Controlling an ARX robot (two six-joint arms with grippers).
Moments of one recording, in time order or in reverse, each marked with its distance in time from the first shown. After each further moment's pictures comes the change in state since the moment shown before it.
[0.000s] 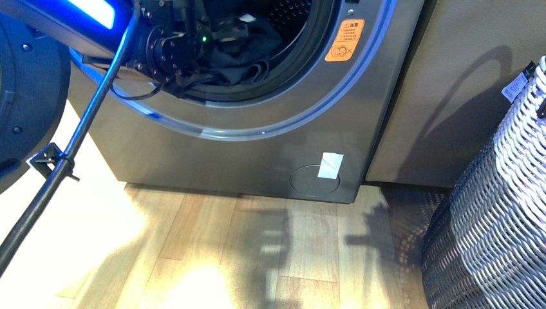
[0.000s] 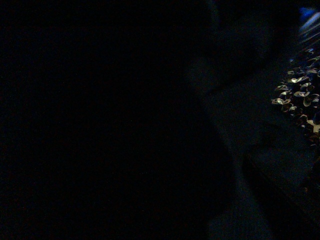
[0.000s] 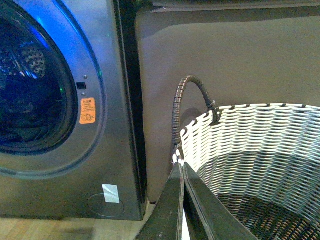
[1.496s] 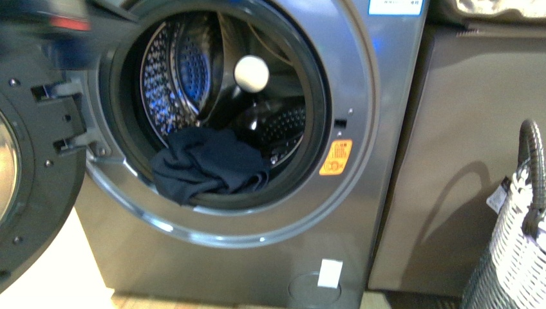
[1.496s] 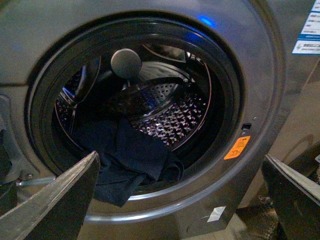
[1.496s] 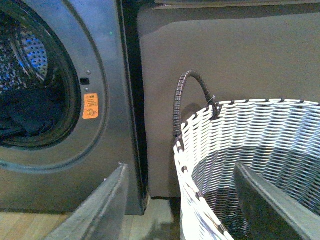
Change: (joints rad) left arm 0.098 -1.553 -1.334 0.002 0.373 0.111; right arm 0.000 -0.215 0.001 -0.224 0.000 -0.001
